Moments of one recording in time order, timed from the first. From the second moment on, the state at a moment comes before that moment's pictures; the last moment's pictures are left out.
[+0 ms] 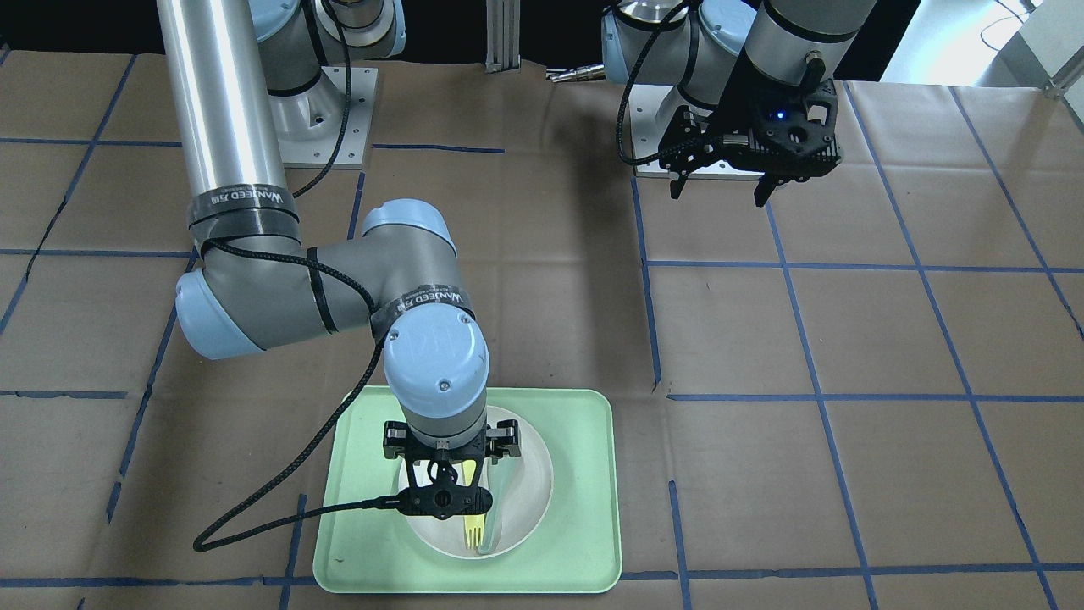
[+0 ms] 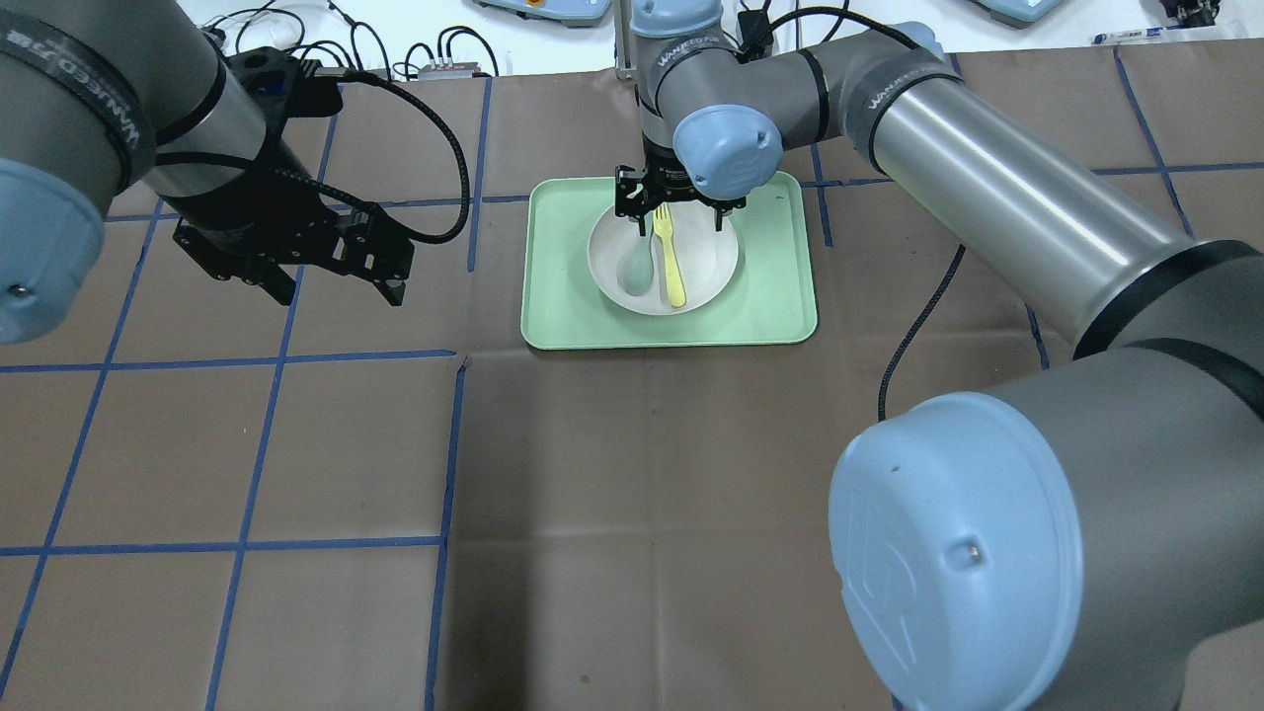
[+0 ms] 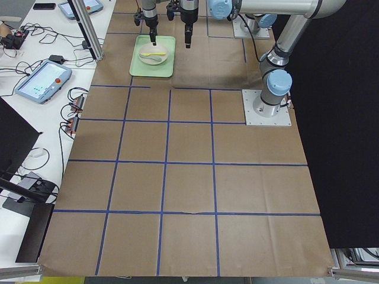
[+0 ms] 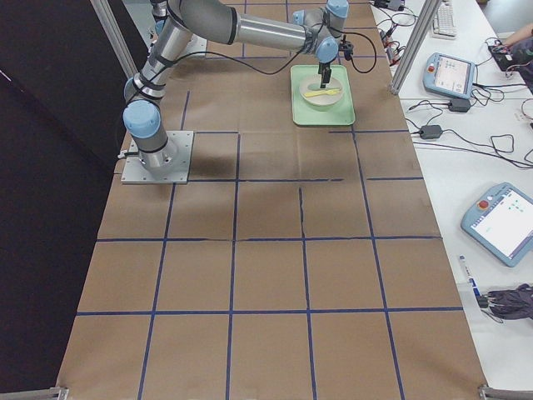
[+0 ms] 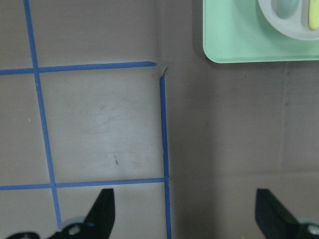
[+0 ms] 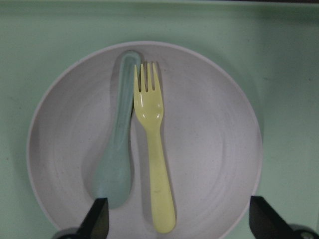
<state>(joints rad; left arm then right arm) -1.57 -1.47 -1.68 -1.56 1.54 0.08 1.85 -0.88 1.24 -1.93 -1.59 0.28</state>
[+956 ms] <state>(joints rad) -1.51 -1.47 -1.68 -1.56 1.54 0.09 1.85 -0.86 1.30 -1.96 -1.57 0.26</state>
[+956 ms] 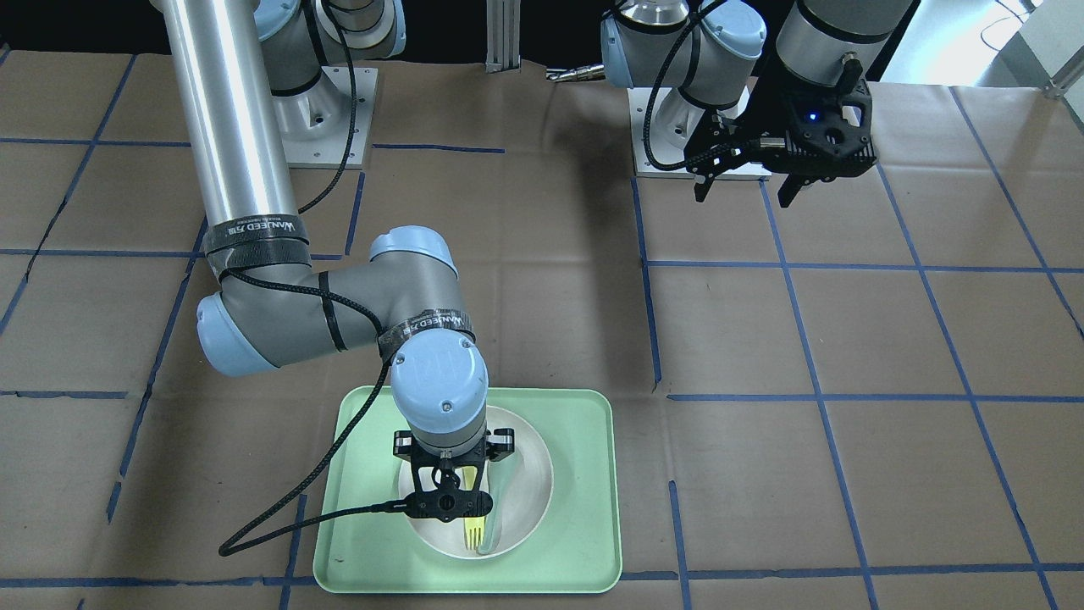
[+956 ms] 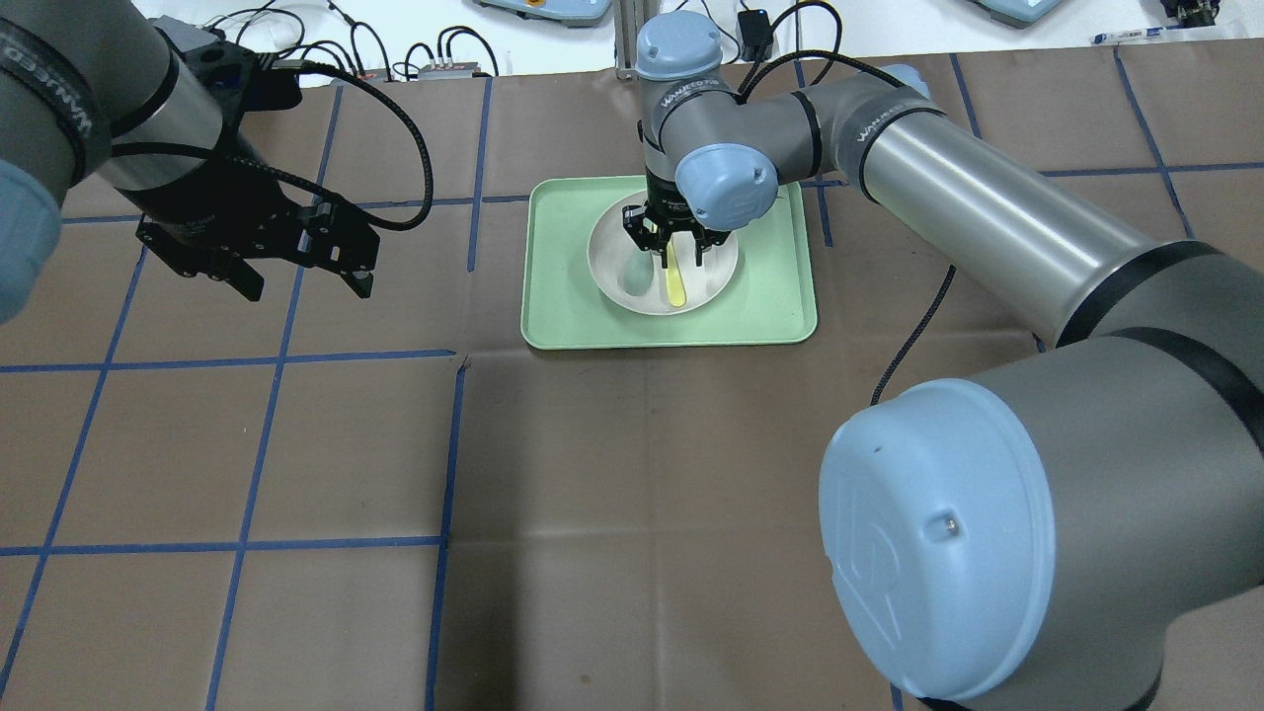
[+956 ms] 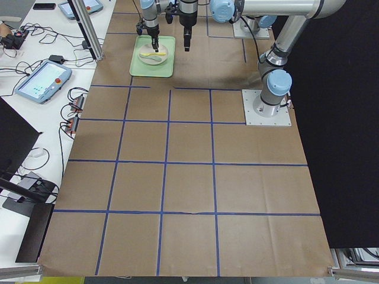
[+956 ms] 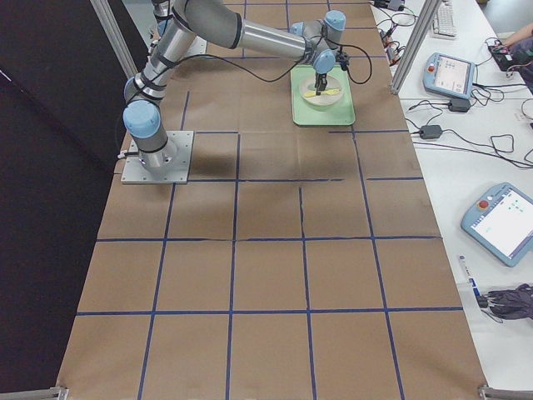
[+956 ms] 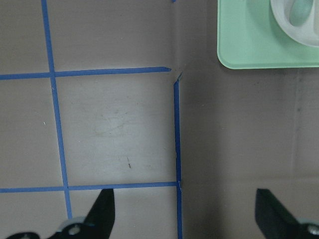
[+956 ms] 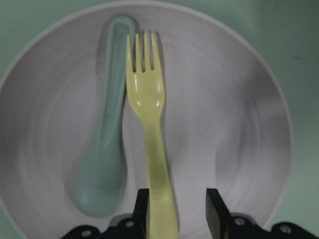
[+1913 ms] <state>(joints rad) -1.53 -1.48 -1.68 -1.57 1.54 0.09 1.85 -0.84 1.29 -1.97 -1.57 0.26</state>
